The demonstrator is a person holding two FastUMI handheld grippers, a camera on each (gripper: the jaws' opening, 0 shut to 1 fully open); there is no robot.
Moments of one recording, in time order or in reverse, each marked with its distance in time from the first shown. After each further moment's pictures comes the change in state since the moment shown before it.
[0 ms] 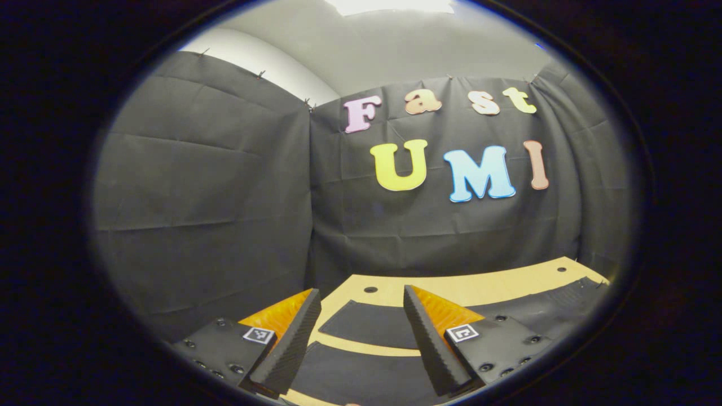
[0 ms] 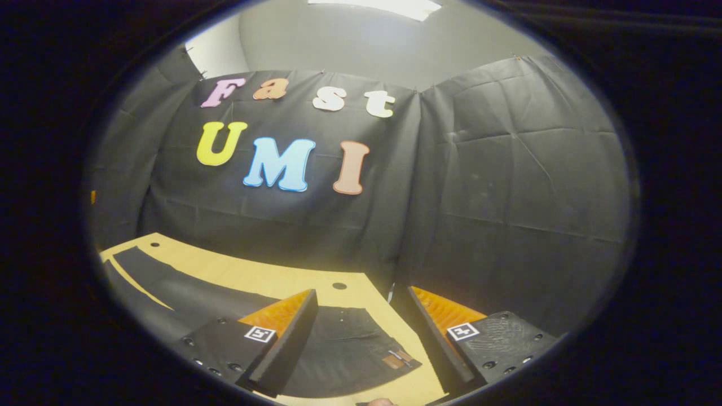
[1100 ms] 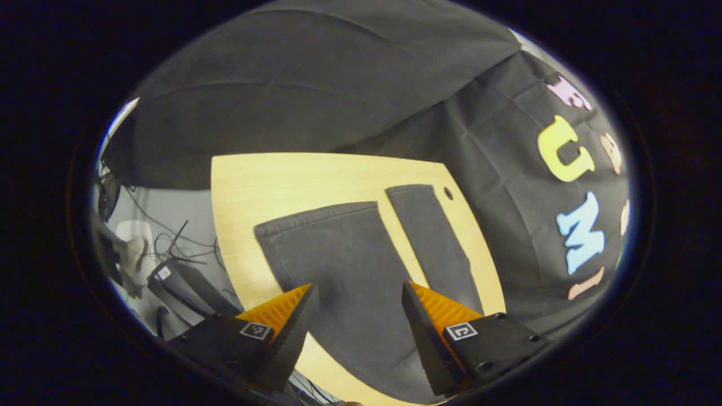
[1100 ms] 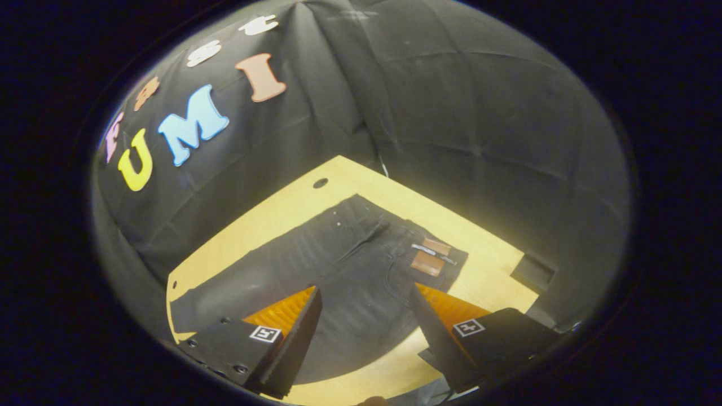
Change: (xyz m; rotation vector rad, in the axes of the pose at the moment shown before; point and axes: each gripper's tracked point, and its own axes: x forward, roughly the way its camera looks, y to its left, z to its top) left arm -0.015 0.128 -0.236 -0.970 0.713 0.396; right arm 0.023 0.009 -0.159 0.590 0.705 -0.070
